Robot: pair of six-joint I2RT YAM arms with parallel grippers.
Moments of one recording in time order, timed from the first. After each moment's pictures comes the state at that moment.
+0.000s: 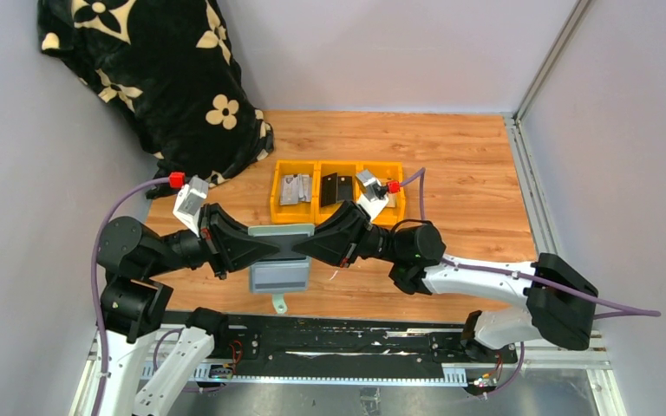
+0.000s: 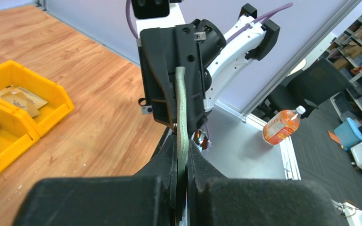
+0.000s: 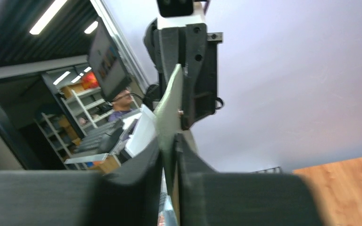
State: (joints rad) left arm -0.26 0.52 1.00 -0.33 1.02 -0.57; right arm 1.11 1.31 0.73 1.30 -0.43 0.89
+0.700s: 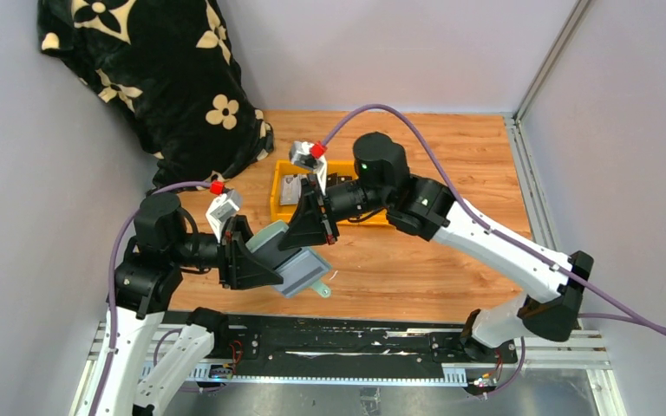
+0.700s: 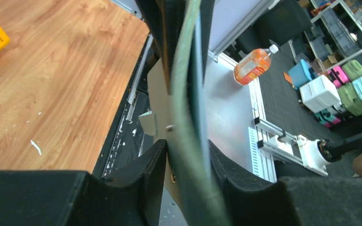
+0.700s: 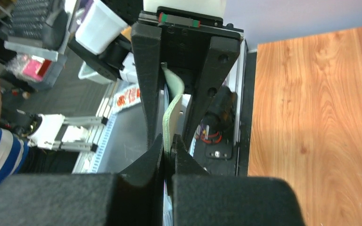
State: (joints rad) left arm -0.26 0.62 1.00 -0.70 1.27 -0.27; right arm 1.04 1.39 1.49 -0.19 -0.82 0.35
